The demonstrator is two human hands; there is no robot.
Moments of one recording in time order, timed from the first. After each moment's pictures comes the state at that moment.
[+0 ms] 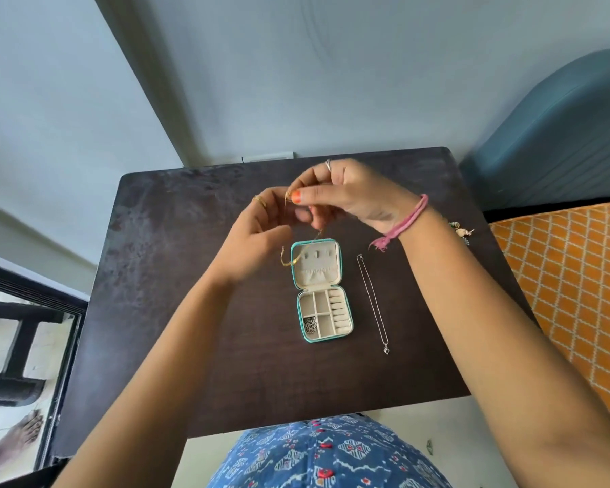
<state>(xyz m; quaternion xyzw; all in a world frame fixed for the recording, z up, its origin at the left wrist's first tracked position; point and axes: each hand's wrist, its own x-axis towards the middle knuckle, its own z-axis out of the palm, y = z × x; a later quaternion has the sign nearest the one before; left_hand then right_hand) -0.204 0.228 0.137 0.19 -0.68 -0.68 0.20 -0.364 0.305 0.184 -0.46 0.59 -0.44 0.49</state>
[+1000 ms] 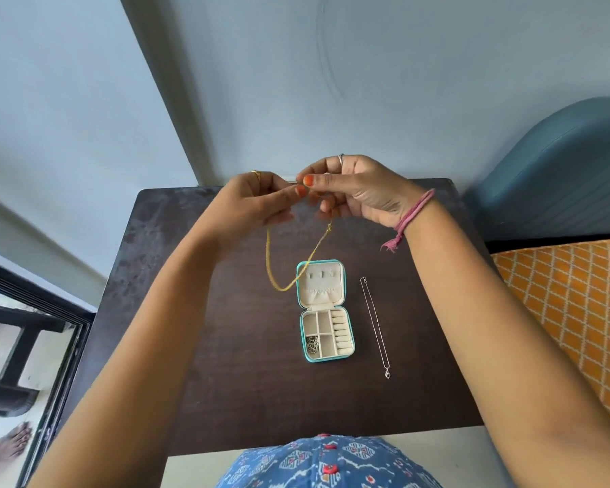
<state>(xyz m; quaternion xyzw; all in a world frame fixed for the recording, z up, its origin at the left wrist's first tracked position) -0.207 0.199 0.194 0.26 -0.68 -0.66 0.20 -0.379 0.287 0.207 -0.41 0.57 -0.47 0.53</state>
